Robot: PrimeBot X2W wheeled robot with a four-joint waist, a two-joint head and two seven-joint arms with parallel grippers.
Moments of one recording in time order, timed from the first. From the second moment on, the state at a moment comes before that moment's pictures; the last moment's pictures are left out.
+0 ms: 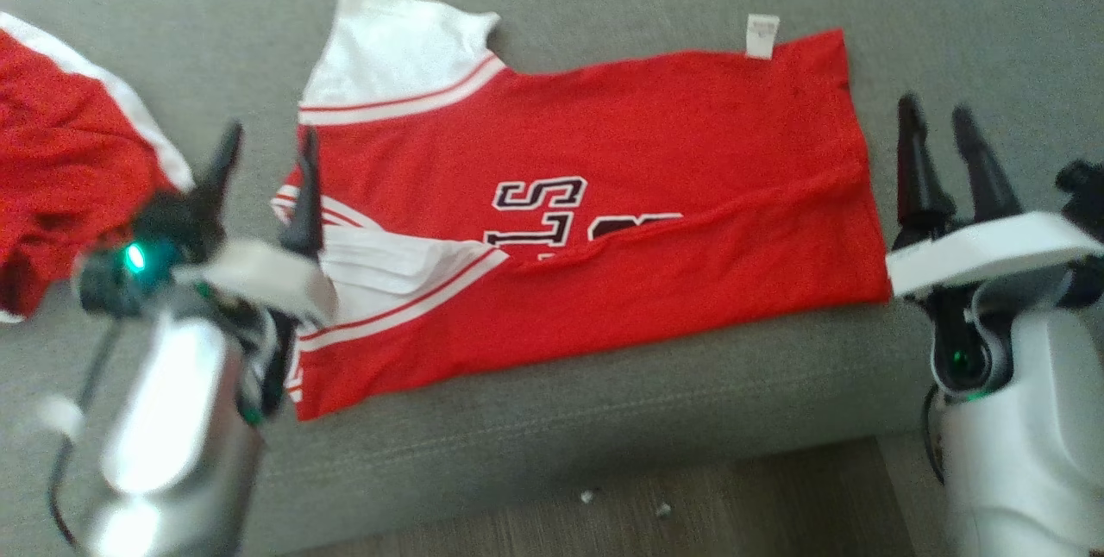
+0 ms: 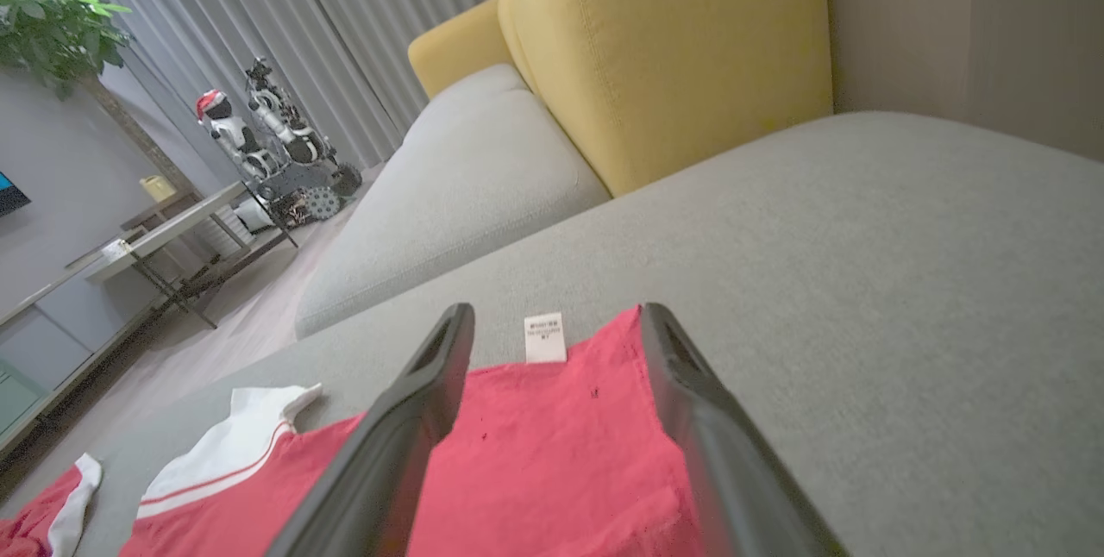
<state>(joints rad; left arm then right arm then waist) -0.37 0.17 -0.25 0.38 -0.24 0.07 -0.23 -0.38 -0.09 0.00 0.38 0.38 0.12 0.07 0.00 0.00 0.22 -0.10</state>
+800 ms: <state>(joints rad) -1.03 0.44 -0.41 0.79 -0.18 -0.13 0.25 -0.58 -0.06 0.23 0.28 0.39 0.12 -0.12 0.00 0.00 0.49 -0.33</state>
